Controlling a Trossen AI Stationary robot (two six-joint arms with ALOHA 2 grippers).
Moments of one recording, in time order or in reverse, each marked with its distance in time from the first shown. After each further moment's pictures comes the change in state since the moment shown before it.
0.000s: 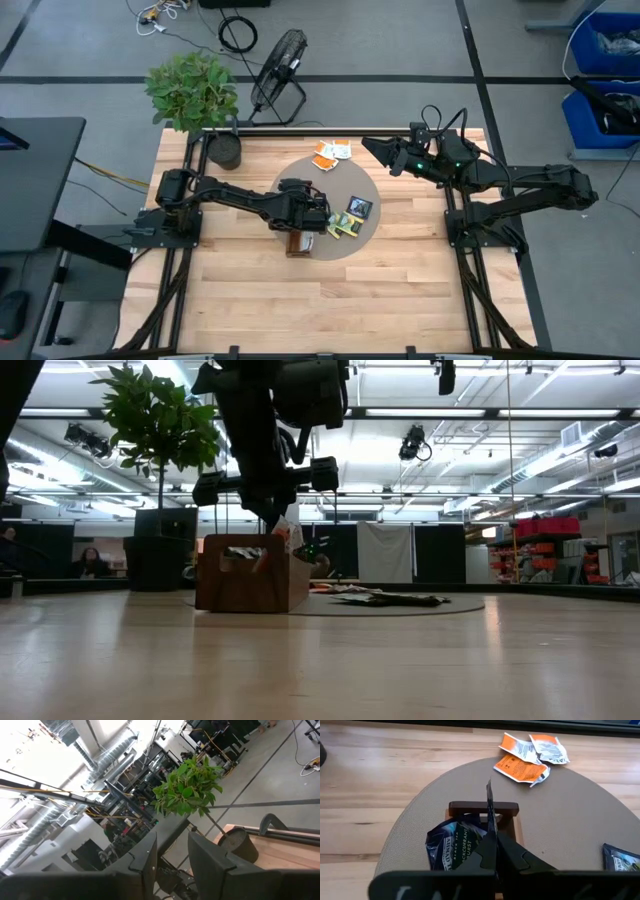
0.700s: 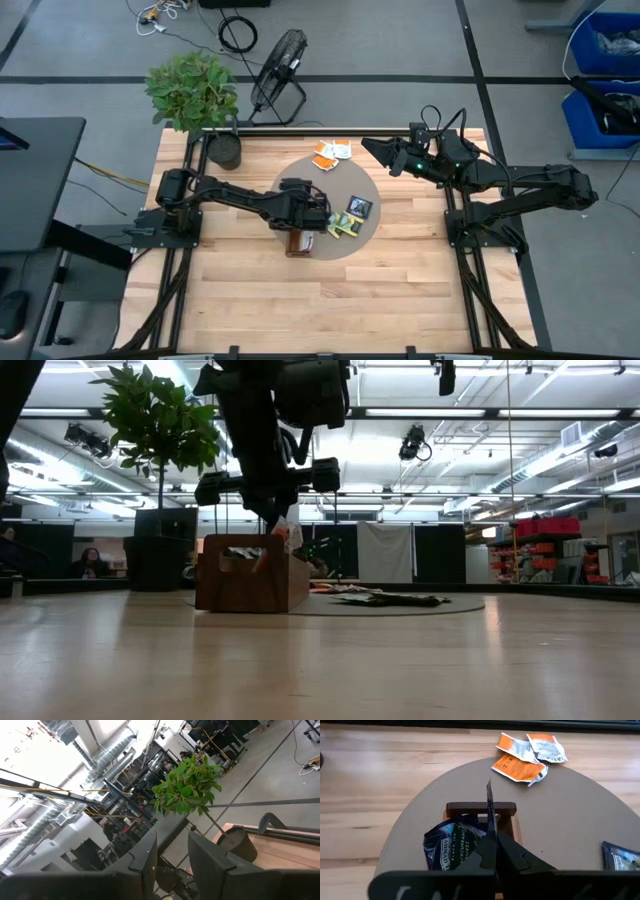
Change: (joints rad) left arm 0.004 0.003 0.000 0.016 -0.001 0.040; right arm 0.001 0.000 0.000 -0.007 0.000 0.000
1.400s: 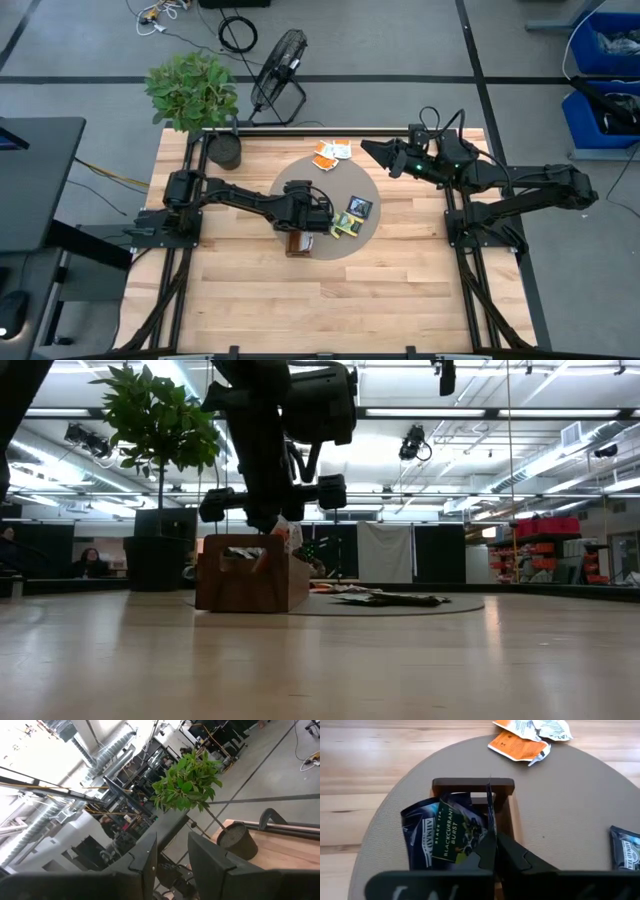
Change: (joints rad) left arm 0.002 0.052 0.000 0.054 0.059 0.005; right arm 0.006 0.000 0.000 -0.013 -0.002 0.008
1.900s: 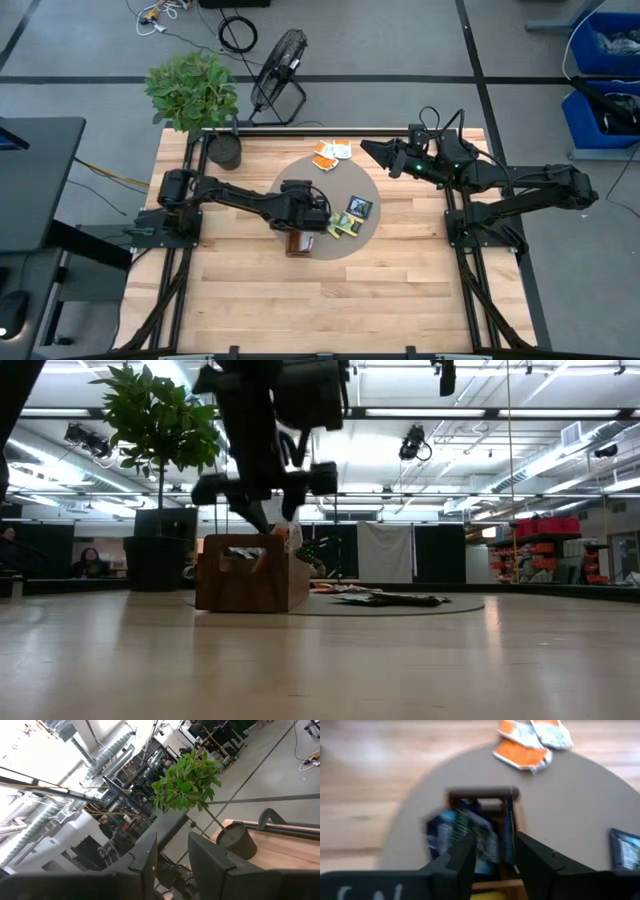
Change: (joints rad) left arm -0.007 -0.046 0.000 -0.068 -0.014 0.002; right arm 0.000 0.000 0.000 -0.003 0.001 0.000
